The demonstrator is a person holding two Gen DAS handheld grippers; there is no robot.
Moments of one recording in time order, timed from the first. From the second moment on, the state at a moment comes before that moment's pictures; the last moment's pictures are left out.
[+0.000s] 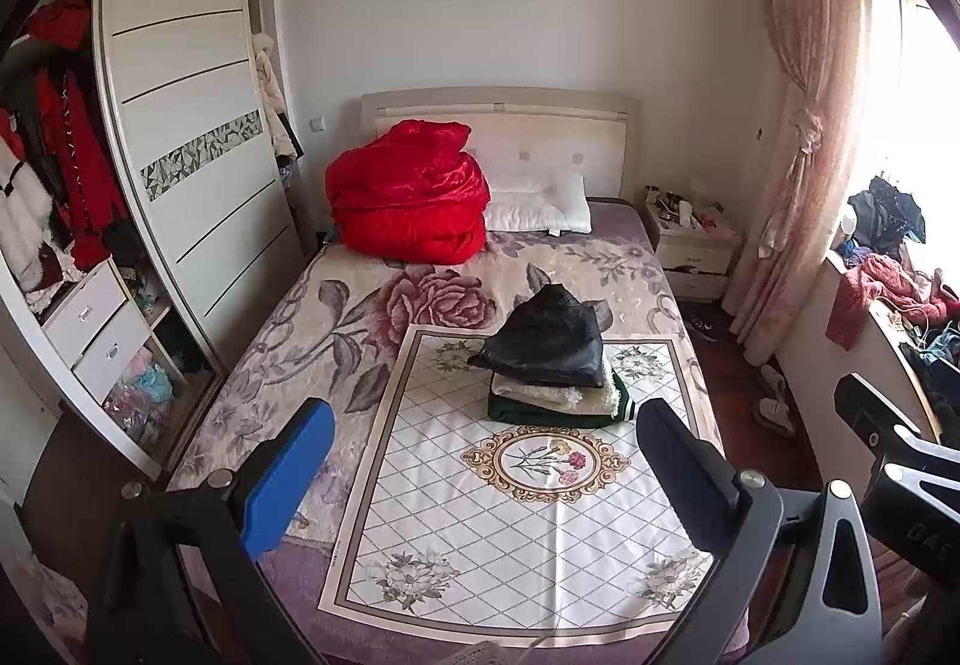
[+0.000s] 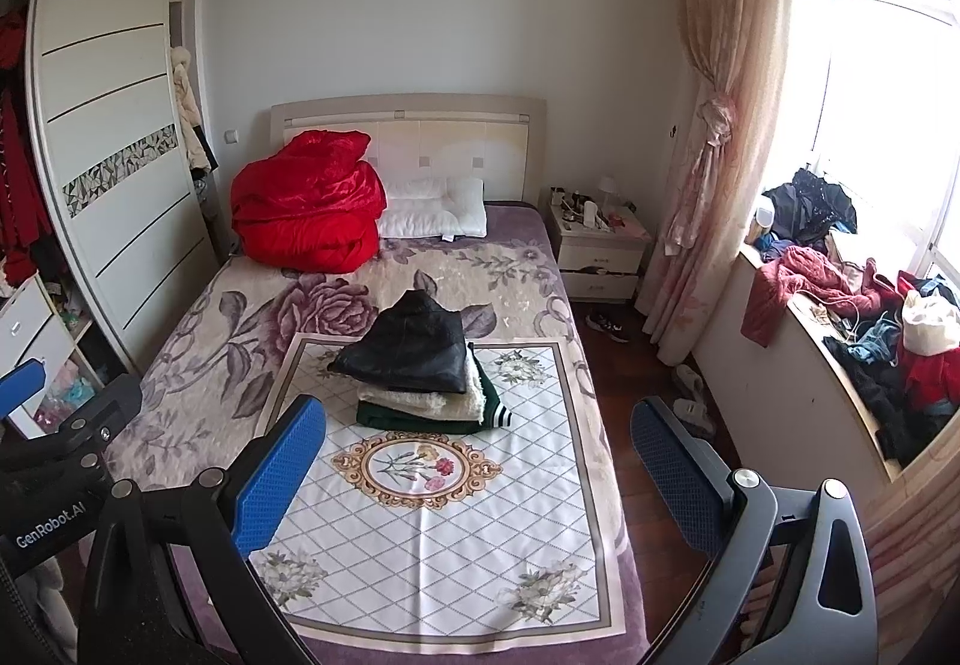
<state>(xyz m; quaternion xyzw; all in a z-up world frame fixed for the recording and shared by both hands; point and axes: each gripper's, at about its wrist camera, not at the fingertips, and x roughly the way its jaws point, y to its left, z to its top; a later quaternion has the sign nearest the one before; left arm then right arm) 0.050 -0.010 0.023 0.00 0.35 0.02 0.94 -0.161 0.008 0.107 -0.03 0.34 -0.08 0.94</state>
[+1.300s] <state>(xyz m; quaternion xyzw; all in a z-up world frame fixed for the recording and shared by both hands) 0.041 0.001 0.012 0.00 0.35 0.03 0.94 -0.166 0.007 0.097 -0.03 0.34 -0.08 0.94</state>
